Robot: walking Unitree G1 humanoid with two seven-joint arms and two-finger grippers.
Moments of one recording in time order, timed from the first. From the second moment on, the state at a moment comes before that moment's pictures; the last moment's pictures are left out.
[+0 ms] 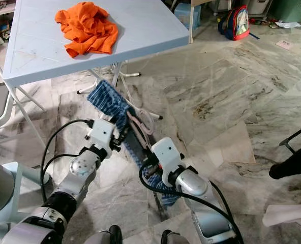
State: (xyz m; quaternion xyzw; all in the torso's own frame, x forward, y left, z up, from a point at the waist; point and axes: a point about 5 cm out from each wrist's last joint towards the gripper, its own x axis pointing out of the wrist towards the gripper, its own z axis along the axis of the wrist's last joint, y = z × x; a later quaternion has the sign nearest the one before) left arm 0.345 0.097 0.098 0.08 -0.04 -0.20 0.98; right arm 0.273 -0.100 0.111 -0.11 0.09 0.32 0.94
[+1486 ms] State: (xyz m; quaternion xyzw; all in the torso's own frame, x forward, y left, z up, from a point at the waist) left arm 0.355 0.115 0.119 0.10 -0.07 -0.15 0.98; right arm 0.277 -0.180 0.080 -0.35 0.15 0.23 0.90
